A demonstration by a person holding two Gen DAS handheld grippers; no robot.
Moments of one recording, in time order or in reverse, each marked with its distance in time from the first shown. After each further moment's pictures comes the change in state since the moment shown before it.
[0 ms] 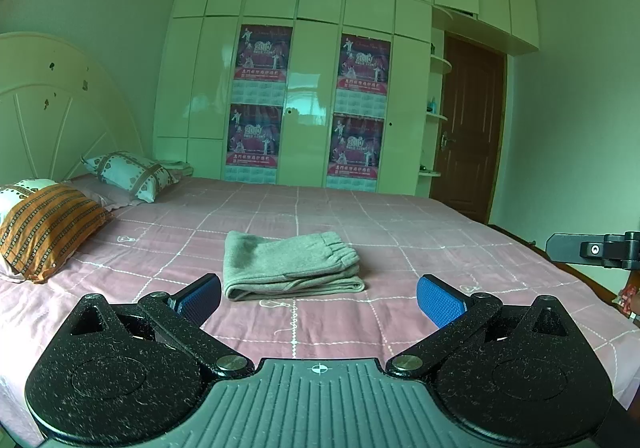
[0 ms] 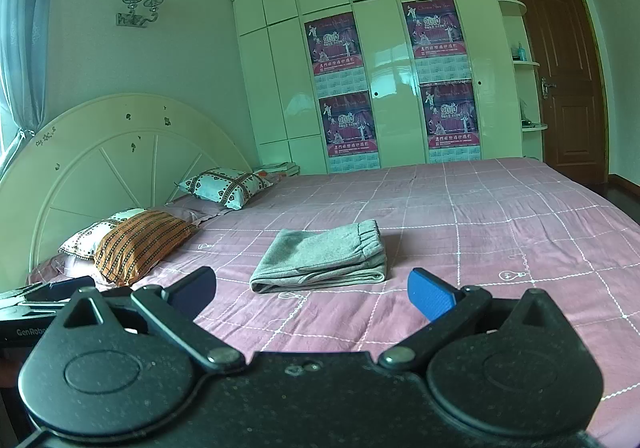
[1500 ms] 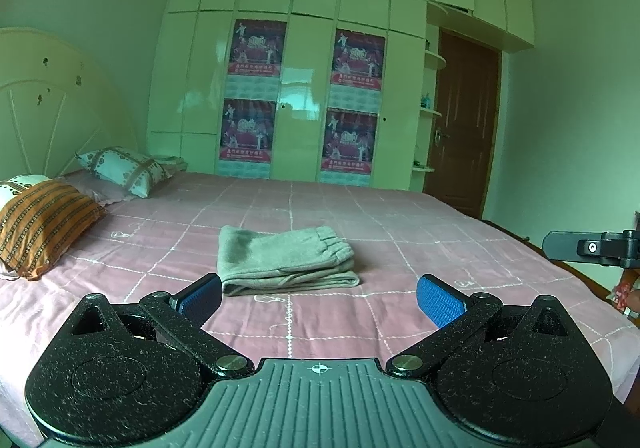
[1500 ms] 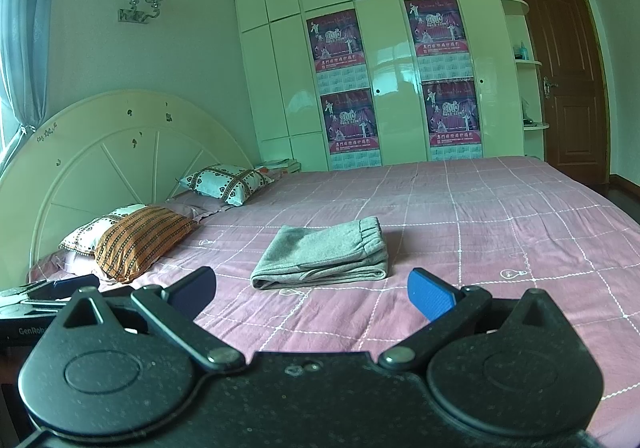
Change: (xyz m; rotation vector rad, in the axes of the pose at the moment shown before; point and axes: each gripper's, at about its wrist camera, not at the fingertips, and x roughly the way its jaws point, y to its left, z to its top) left arm 0.003 0.010 -0.001 0.005 0.020 -0.028; right arm 0.000 -0.001 -0.001 -0.005 0.006 0.005
